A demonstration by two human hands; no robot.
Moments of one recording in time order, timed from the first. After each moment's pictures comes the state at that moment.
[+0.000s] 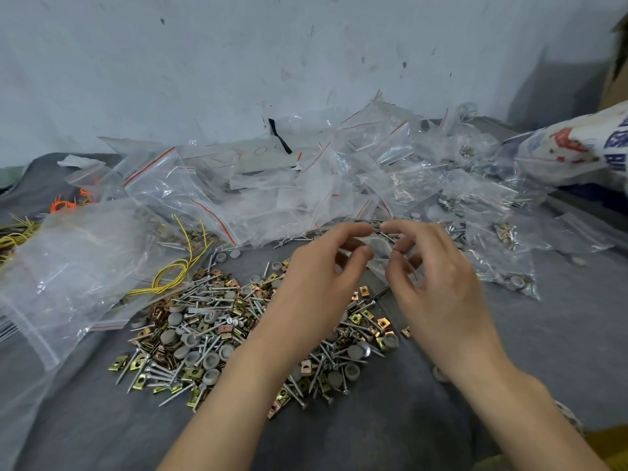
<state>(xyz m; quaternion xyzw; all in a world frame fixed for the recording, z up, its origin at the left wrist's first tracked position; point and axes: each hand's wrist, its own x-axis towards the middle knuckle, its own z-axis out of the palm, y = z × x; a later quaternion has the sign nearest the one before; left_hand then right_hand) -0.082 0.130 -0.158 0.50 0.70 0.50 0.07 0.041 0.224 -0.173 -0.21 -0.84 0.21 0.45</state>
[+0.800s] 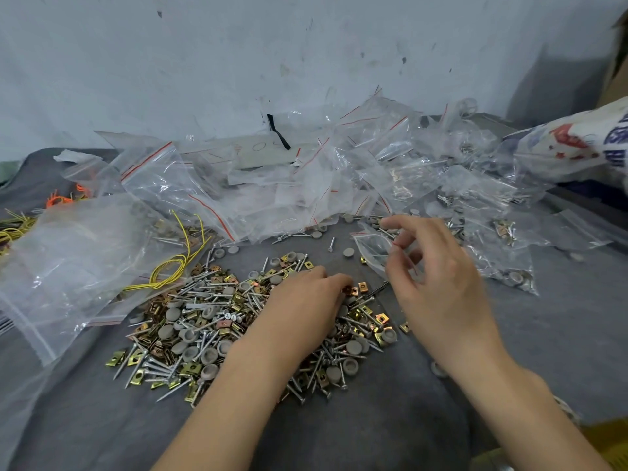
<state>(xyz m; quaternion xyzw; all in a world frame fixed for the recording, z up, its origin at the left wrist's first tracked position) -0.103 0.126 -0.196 0.57 0.81 0.11 0.00 0.041 0.225 -0.173 -0.22 -0.84 0.20 0.45</state>
